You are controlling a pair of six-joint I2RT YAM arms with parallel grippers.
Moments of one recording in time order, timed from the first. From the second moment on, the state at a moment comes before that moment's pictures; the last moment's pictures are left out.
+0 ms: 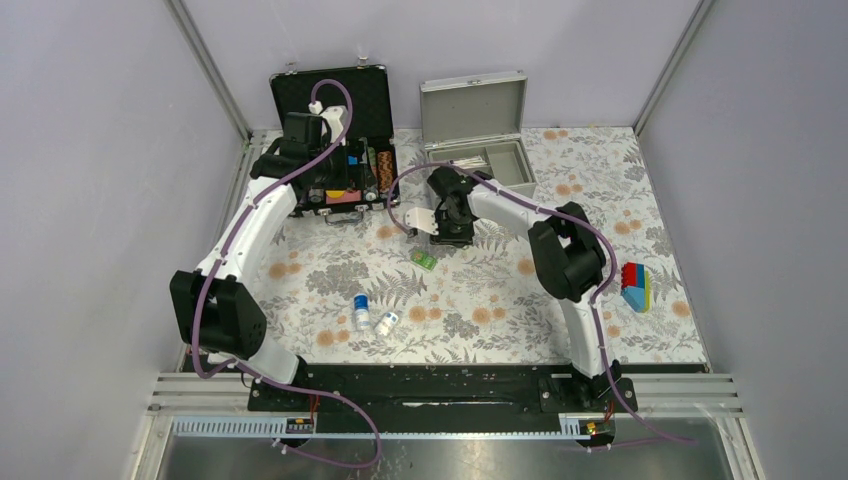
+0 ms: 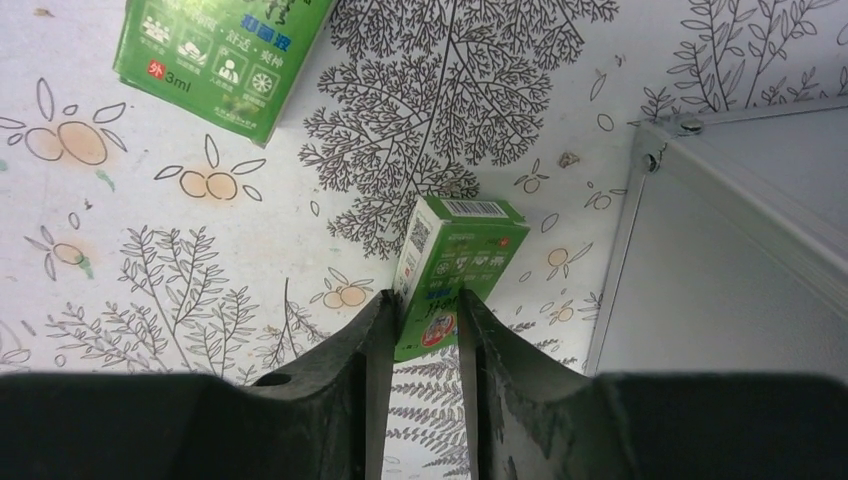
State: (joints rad) left arm -0.20 1.55 1.48 -0.65 0.25 -0.19; right arm 0.64 2.16 1.67 -0.86 -0.12 -1.03
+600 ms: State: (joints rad) left arm -0.20 1.55 1.48 -0.65 0.25 -0.19; right arm 0.64 1.91 1.72 -0.98 -0.24 -0.87
